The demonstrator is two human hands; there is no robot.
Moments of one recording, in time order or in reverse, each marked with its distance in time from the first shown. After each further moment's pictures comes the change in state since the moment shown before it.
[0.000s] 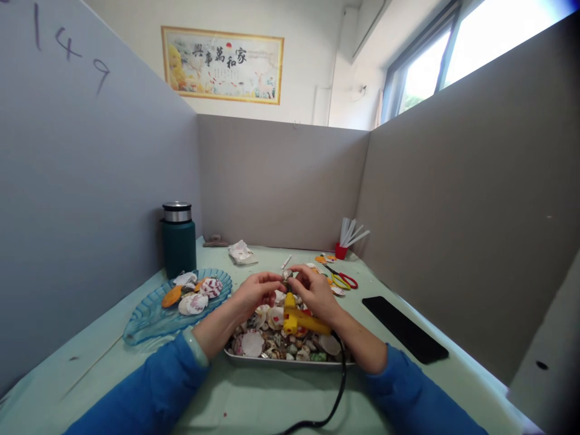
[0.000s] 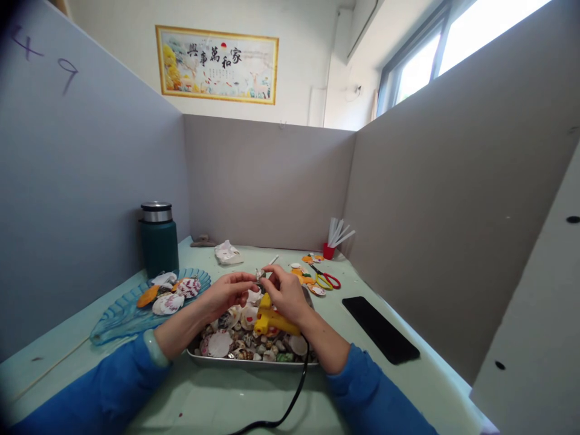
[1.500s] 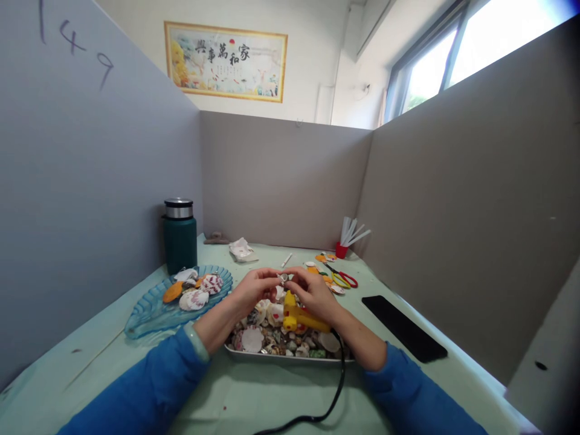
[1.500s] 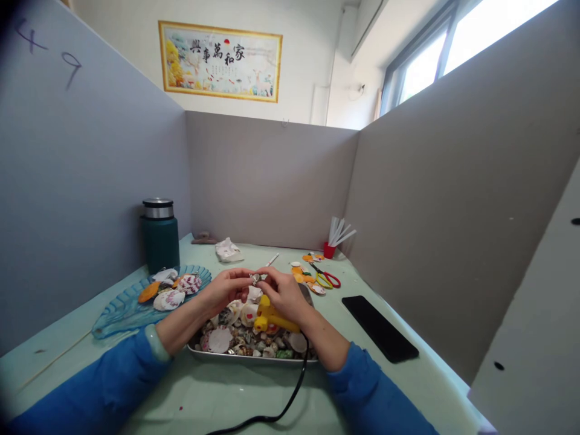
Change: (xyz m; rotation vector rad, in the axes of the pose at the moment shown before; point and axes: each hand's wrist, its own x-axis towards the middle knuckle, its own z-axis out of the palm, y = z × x) left_hand -0.004 0.007 0.004 -0.012 -0.024 0.071; right_hand -0.002 -0.006 -0.003 0.056 -0.148 -0.057
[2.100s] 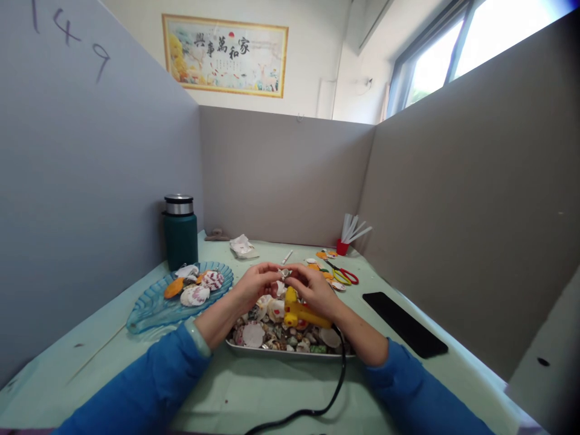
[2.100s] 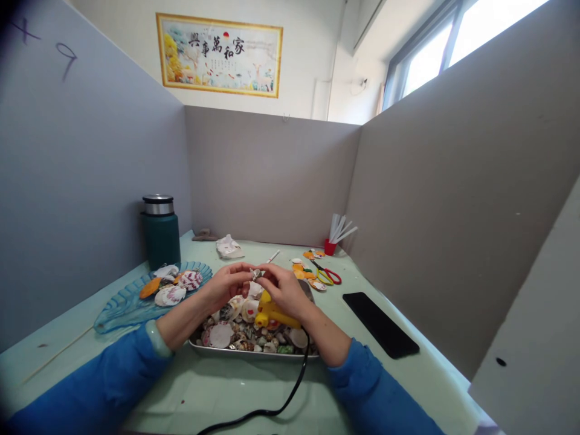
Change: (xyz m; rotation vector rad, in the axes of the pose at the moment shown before) left_hand 0.002 -0.004 -0.004 0.017 -0.015 0.036; right_hand 0.001 -0.003 0.001 0.040 -0.012 -0.012
